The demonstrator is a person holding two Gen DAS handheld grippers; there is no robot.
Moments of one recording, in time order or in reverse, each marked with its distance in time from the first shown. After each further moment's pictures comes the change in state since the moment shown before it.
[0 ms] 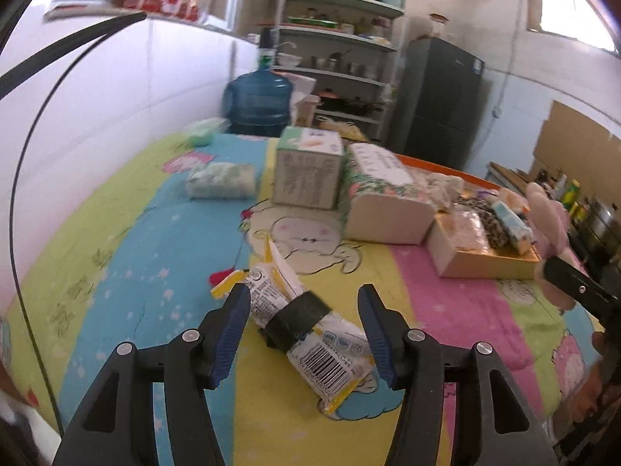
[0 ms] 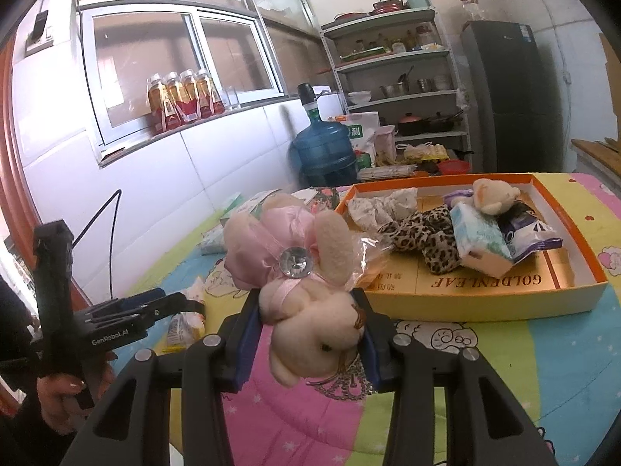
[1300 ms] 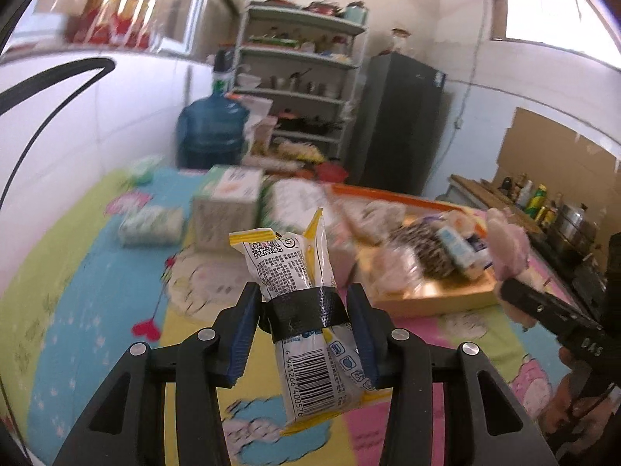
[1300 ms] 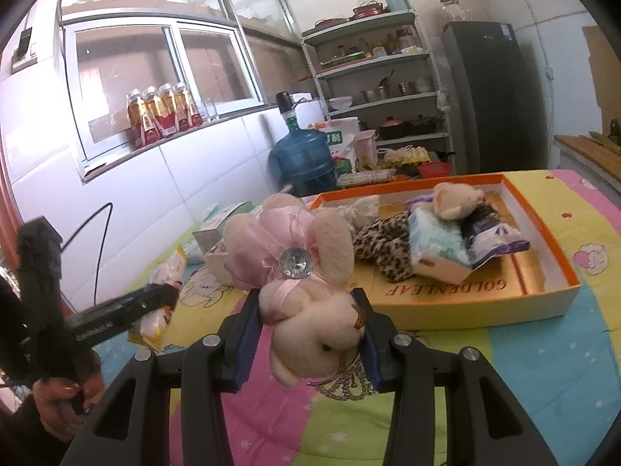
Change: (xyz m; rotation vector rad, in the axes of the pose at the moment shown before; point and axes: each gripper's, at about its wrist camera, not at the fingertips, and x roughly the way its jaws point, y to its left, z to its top) left arm 0.001 -0.062 0.033 0.077 -0.090 -0.153; right arm -0.011 -0.035 0.009 0.035 -0.044 -0.066
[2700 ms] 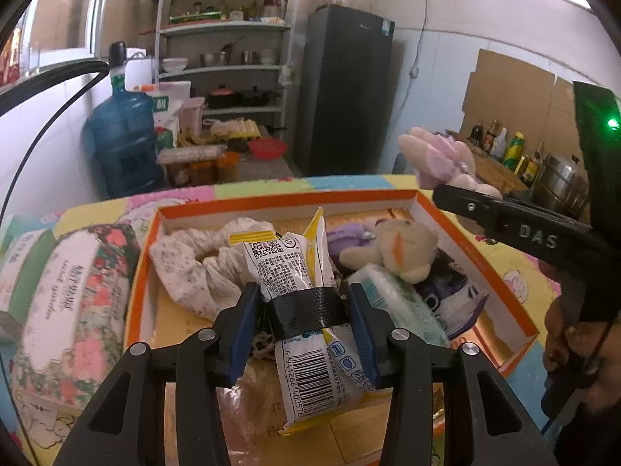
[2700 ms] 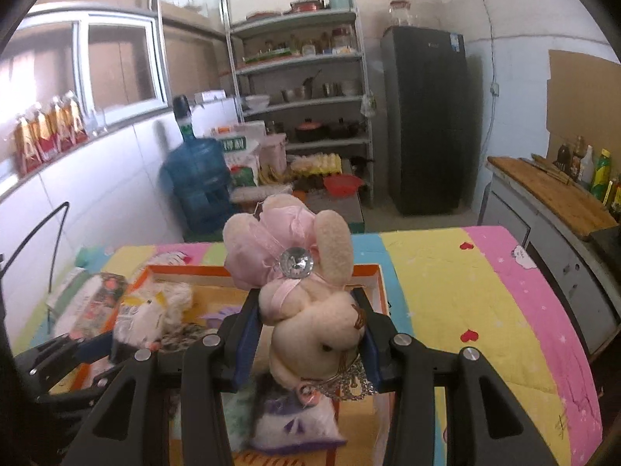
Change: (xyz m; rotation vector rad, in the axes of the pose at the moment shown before) left arm 0.170 -0.154 0.049 0.153 0.155 -0.099; right arm 0.077 -0.145 0.115 -0.013 0.078 -0.312
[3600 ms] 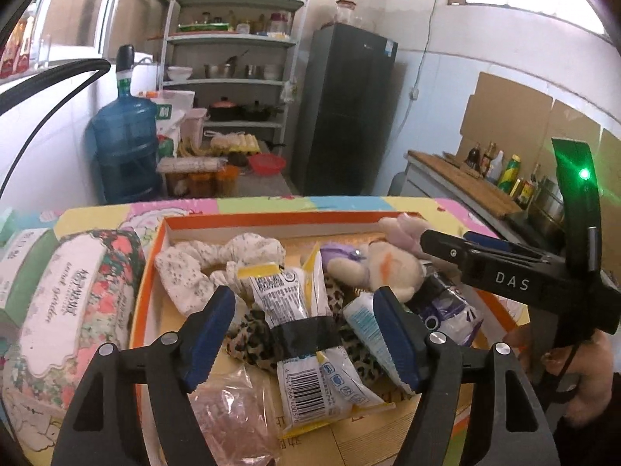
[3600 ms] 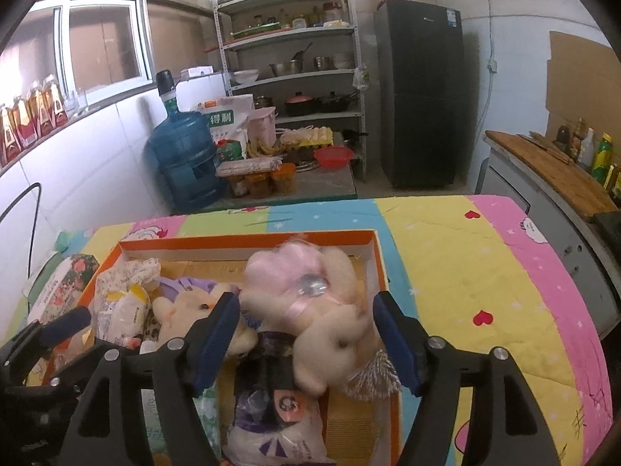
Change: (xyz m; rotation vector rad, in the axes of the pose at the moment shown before) left arm -0.005 0.017 0.008 -0.045 -0.086 -0.029; right arm 0.022 -0.009 -0.012 0.025 0.051 -0.028
